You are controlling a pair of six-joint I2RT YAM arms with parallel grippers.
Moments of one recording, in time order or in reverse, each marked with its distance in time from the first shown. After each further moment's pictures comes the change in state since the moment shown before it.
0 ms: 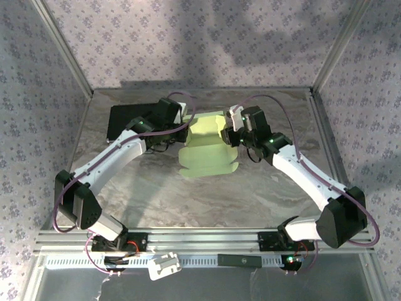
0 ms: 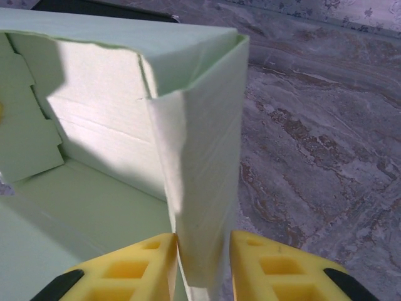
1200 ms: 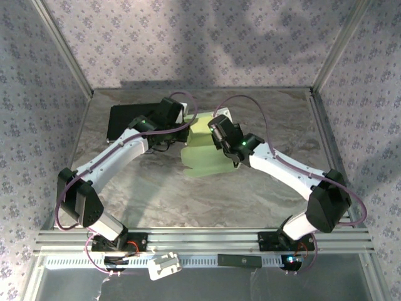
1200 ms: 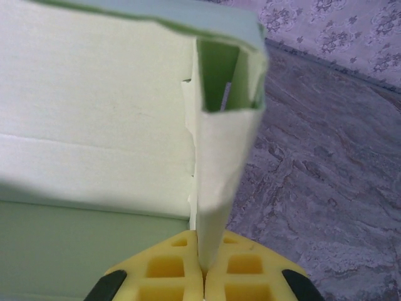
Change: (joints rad) left arm -0.010 0.024 0.020 -0.013 -0.027 0.002; right arm 0.248 0.165 0.119 -0.090 0.656 0.098
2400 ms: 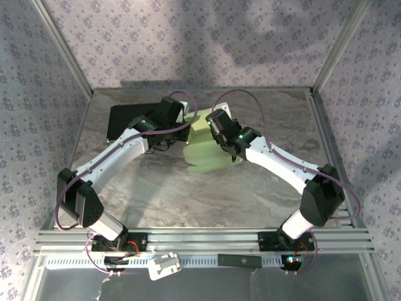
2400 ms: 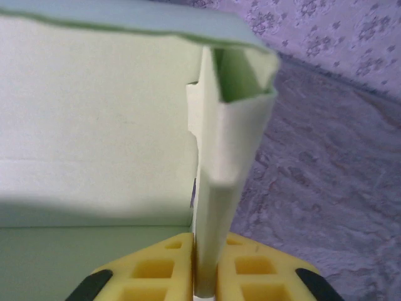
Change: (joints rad) left arm -0.003 0.000 0.008 0.005 -0.002 -0.002; right arm -0.026 0.061 0.092 -0.048 0.002 -0.008
